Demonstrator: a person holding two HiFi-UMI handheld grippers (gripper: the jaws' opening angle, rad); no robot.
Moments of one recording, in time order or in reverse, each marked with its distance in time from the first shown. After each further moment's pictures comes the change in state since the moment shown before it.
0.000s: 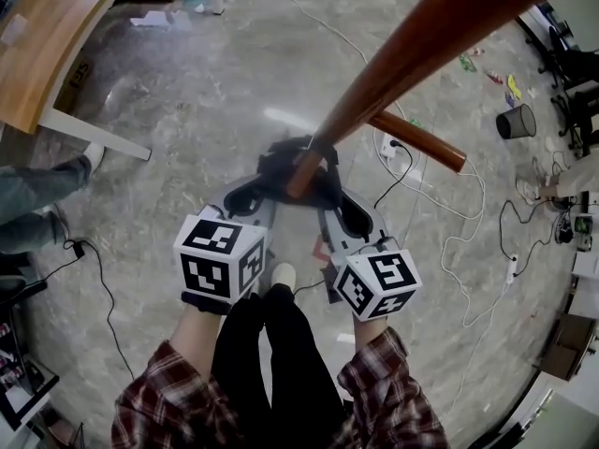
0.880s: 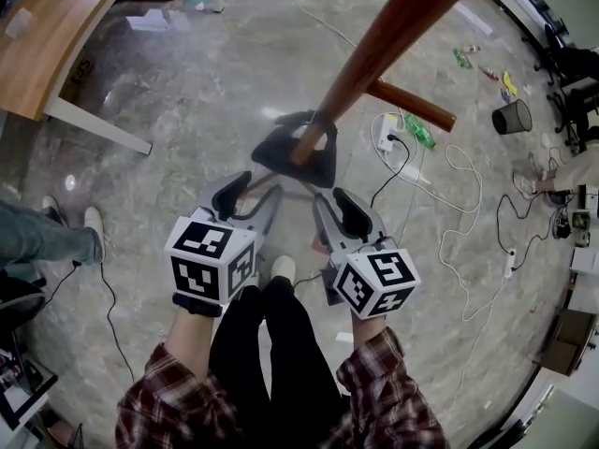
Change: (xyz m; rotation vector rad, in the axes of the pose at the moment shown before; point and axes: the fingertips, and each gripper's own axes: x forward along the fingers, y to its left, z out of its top) left arm -0.042 -0.007 -0.018 0.036 -0.007 -0.017; right arm -0.029 0.021 -0.021 0.033 0.021 -0.016
